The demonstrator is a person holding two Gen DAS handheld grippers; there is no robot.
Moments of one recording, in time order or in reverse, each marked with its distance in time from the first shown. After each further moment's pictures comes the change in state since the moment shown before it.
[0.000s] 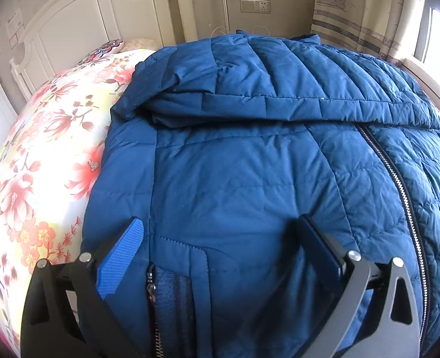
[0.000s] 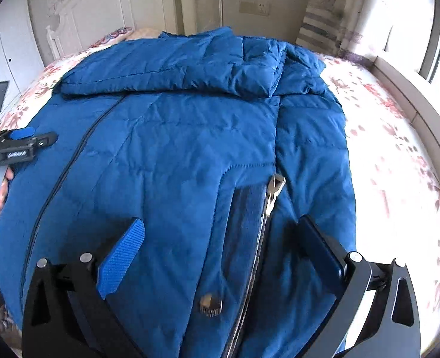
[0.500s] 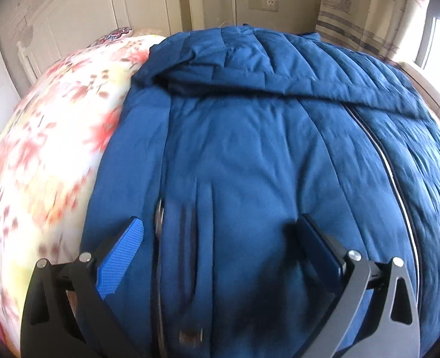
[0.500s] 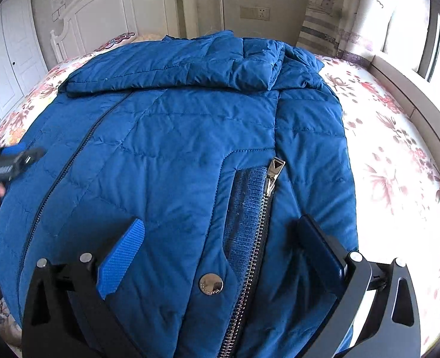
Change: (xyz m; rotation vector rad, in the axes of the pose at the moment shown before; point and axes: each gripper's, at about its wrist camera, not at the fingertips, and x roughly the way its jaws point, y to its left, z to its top) left arm -0.032 0.007 -0.044 -0.058 0.032 -0.024; right arm -0.003 0.010 -0.011 0.009 -0.025 0.008
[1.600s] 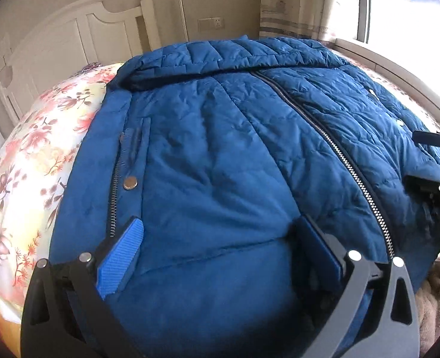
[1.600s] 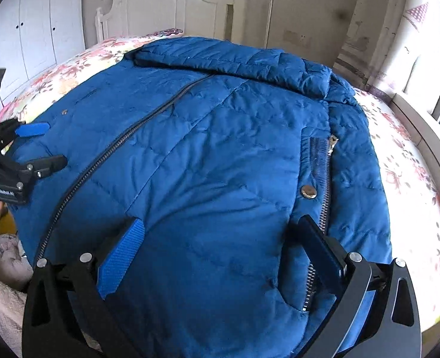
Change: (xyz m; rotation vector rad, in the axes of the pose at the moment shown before) left arm -0.069 -0.043 -0.102 0.189 -0.145 -0.078; right arm -0.053 0.074 -0.070 -0.194 -0.084 0.035
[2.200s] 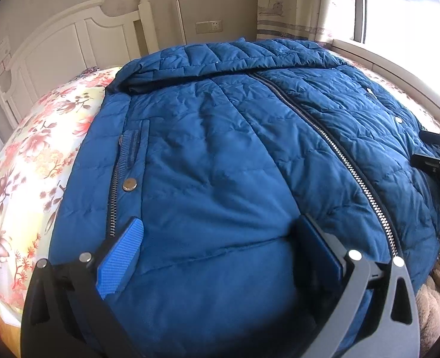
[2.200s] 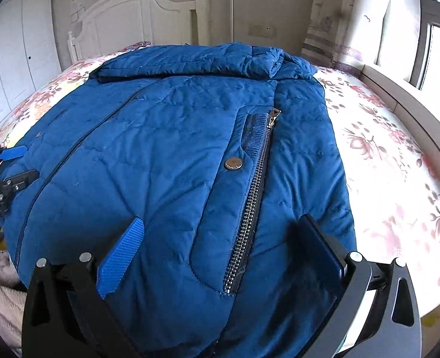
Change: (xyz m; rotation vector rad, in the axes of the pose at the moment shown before) left arm 0.000 0.000 -0.004 0.002 -0.016 -0.014; right arm -0.002 -0.052 -0.025 0.141 -0.026 -0.034
